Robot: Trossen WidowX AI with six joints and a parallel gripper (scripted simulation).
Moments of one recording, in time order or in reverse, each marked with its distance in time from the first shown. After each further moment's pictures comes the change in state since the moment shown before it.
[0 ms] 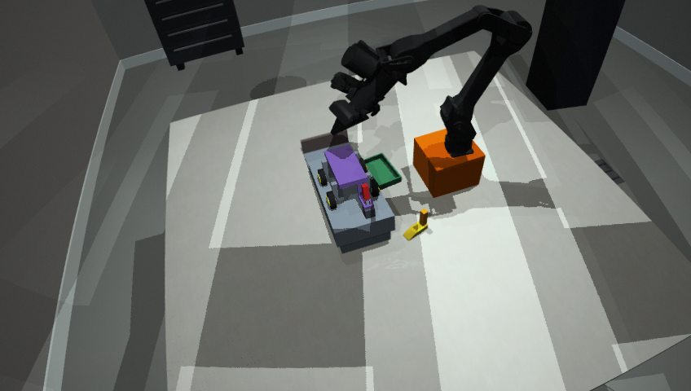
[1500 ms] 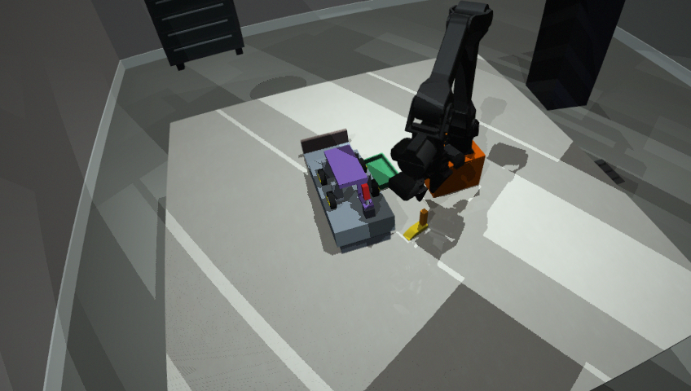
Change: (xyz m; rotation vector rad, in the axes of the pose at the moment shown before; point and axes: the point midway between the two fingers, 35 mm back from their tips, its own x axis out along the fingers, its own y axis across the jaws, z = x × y) arm -0.050 0.016 -0.248 0.364 0.484 -0.574
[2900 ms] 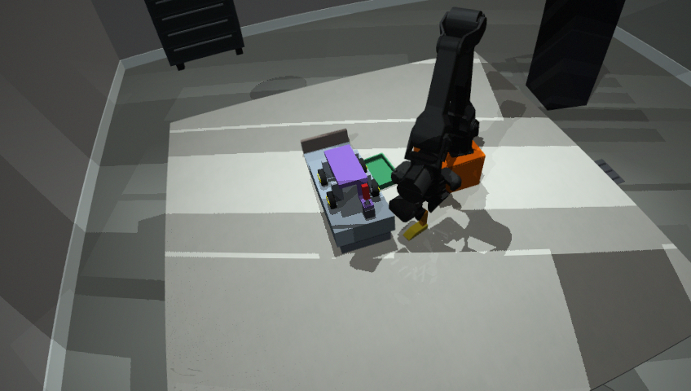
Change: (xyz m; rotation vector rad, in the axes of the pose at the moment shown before) arm 0.074 -0.002 0.000 0.008 -0.003 -0.005
